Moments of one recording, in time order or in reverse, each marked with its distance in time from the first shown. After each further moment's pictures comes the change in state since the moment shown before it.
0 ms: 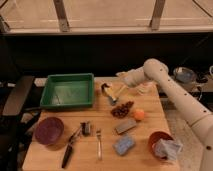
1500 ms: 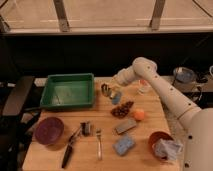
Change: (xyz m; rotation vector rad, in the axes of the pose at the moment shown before) arm -0.006 -0.004 0.065 -0.054 0.042 -0.032
